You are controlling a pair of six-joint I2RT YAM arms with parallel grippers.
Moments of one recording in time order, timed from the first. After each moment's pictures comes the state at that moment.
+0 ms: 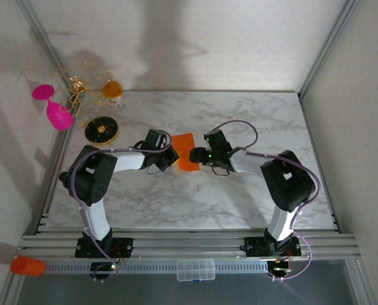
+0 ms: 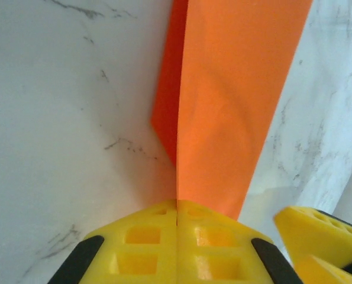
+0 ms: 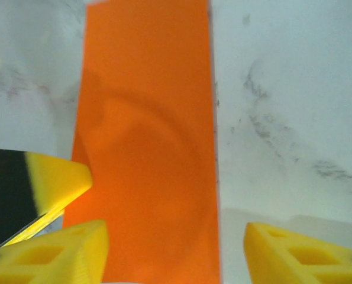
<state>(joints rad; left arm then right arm) -0.44 1.86 0.96 0.03 0.36 -1.11 0.61 1.75 0.94 -0.01 -0.18 0.61</state>
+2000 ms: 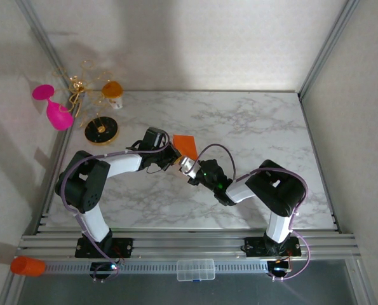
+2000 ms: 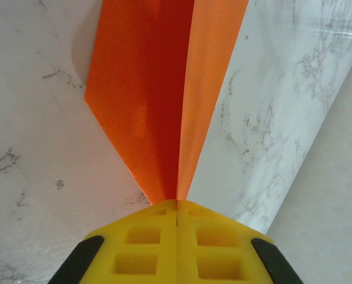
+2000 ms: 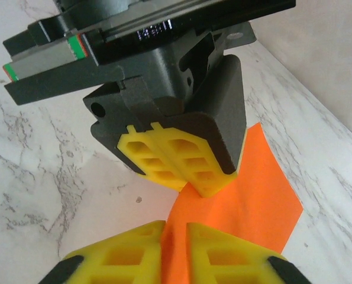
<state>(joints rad) -0.46 1.77 0.93 0.03 0.40 -1.23 0.86 1.80 0.58 0.89 0.05 -0.46</state>
